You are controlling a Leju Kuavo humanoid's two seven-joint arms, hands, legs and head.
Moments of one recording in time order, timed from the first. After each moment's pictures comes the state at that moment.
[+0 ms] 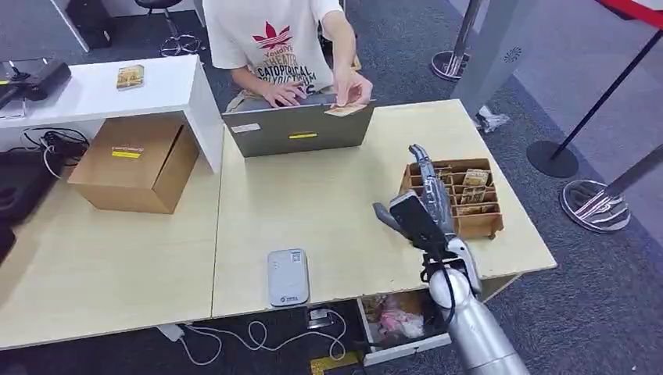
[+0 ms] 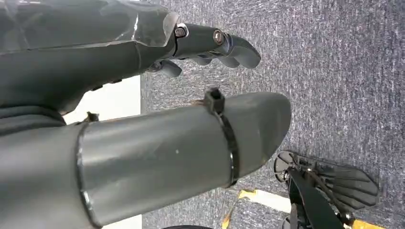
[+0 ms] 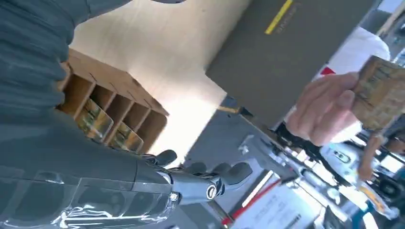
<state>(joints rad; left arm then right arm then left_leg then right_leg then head) -0.06 -0.16 1.34 -0.19 -1.19 0.17 -0.09 -0.31 -0.05 0.22 -1.18 0.52 -0.26 -0.26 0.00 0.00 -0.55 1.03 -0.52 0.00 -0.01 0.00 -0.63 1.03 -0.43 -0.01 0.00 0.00</state>
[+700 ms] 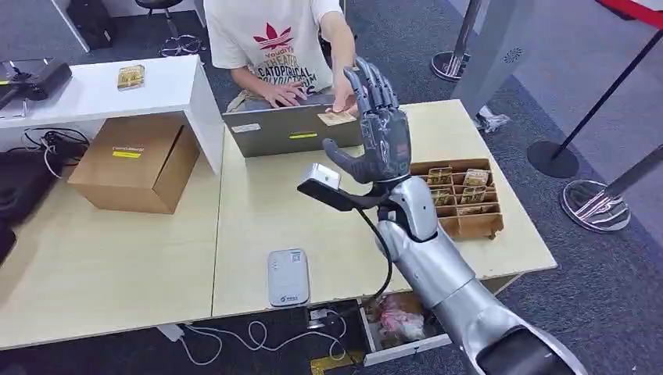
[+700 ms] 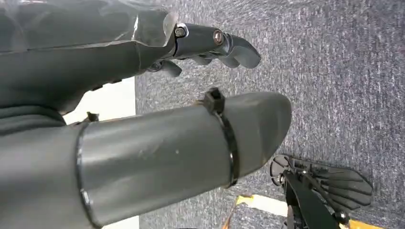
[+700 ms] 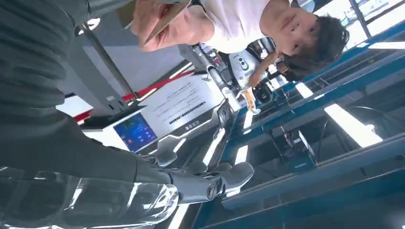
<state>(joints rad) -0.06 -0.16 1.34 -0.19 -1.23 0.16 -0.11 -0.69 0.00 0.52 -0.93 0.90 -0.63 -0.22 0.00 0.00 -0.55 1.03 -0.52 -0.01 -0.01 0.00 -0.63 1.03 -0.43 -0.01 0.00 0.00</state>
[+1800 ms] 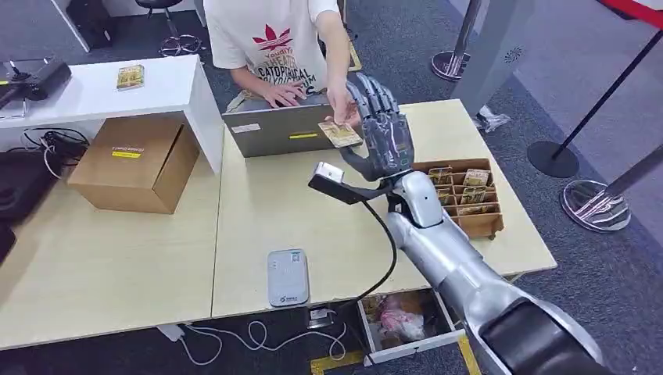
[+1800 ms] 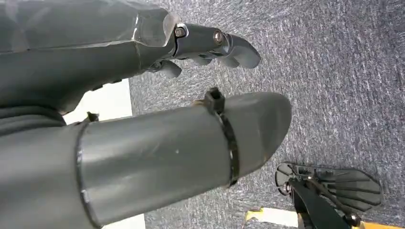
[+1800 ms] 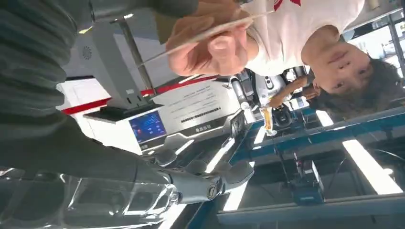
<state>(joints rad) -0.06 -0.12 1.26 -0.19 -1.29 0.12 -0.12 -0.80 -0.05 0.61 -0.65 0.87 -0.68 -0.22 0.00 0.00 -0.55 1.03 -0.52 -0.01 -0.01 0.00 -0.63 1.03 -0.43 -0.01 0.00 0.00</state>
